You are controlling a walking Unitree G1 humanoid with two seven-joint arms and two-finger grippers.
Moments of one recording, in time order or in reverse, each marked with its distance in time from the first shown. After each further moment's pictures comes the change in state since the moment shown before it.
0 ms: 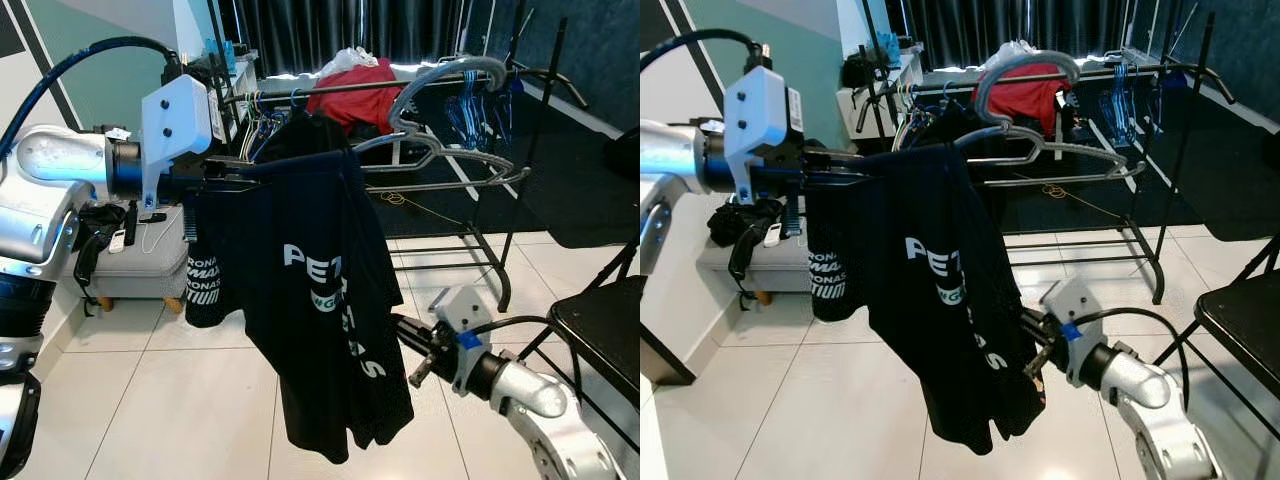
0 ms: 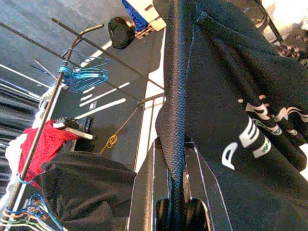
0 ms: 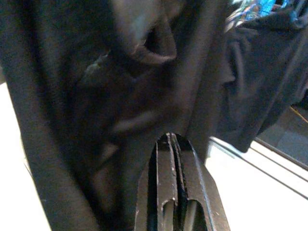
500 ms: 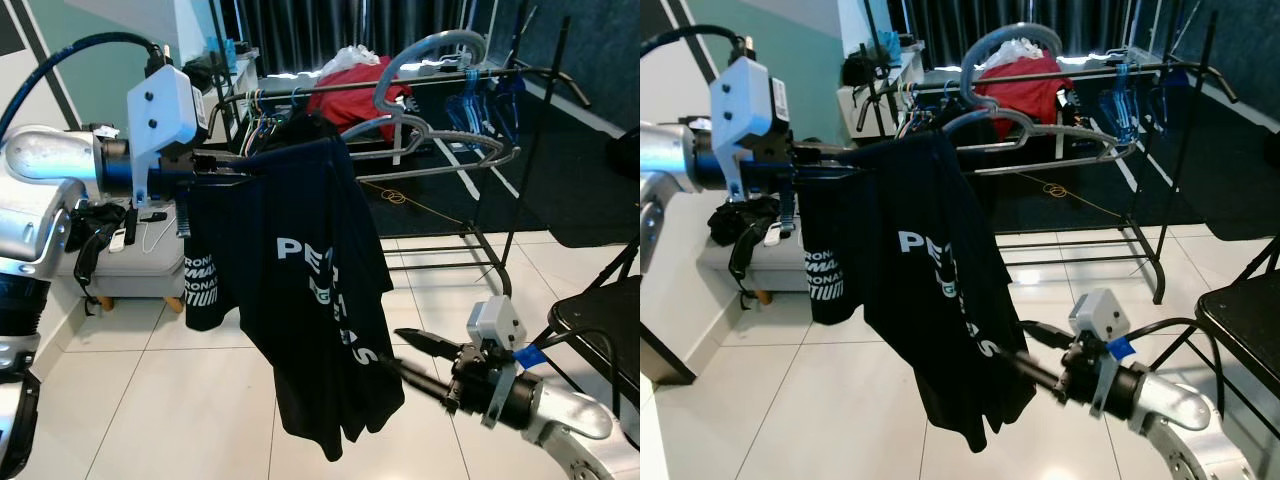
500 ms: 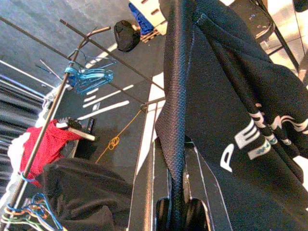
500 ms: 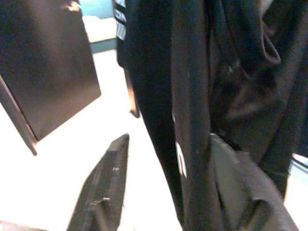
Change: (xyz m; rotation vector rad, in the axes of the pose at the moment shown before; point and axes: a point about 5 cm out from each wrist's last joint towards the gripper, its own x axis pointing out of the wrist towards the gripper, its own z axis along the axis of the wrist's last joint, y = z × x) left arm -0.004 0.002 0.001 -0.008 -0.020 0.027; right arm -0.025 0.031 0.015 0.167 -0.053 0.340
